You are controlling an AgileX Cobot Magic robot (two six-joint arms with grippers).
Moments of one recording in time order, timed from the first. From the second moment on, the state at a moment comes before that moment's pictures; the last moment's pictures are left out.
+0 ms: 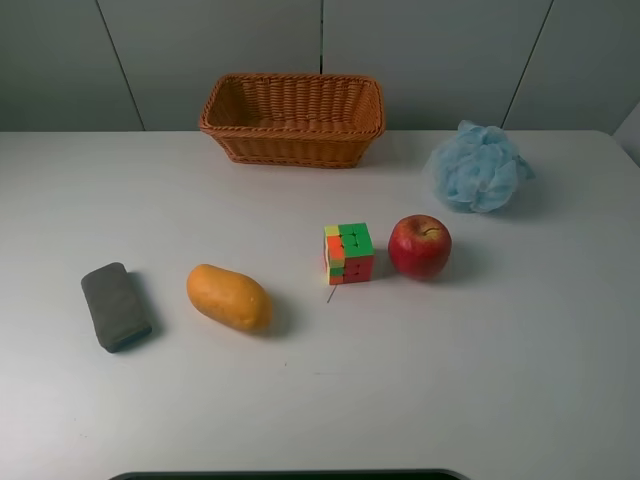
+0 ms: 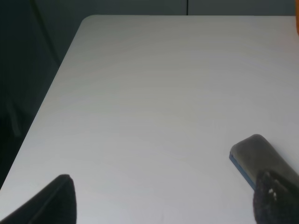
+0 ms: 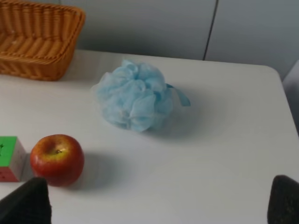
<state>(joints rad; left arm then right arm) 0.04 0.00 -0.51 0.14 1.09 -0.10 0.01 0.46 -0.85 0.04 1.07 -0.14</state>
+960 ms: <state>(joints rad) 0.04 0.00 -0.51 0.14 1.09 -0.10 0.41 1.53 -1.12 0.07 1.05 -0.48</state>
